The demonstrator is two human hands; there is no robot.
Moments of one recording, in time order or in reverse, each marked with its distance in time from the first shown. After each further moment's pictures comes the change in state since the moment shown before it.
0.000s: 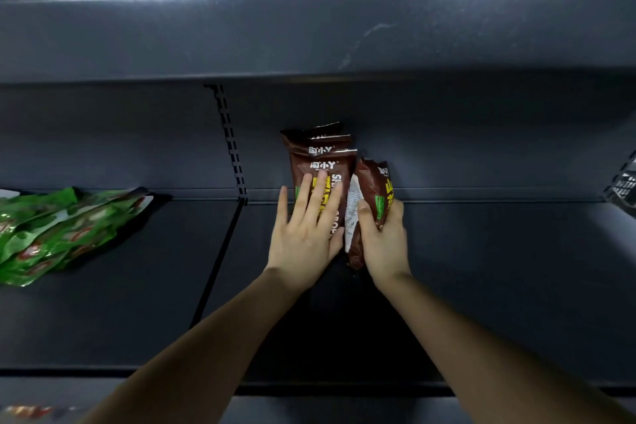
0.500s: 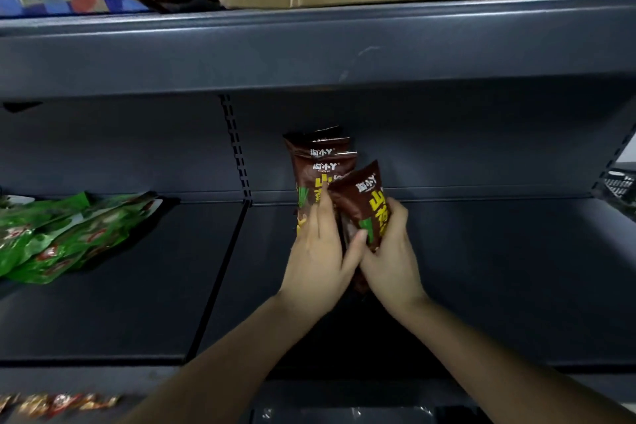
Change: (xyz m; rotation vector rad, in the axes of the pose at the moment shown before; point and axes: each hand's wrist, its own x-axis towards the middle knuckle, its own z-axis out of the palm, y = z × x) left_hand -0.018 0.029 -0.070 -0.824 -0.047 -0.197; right_hand -0.045 -0.017 -0.023 -0.219 -0.094 -0.231
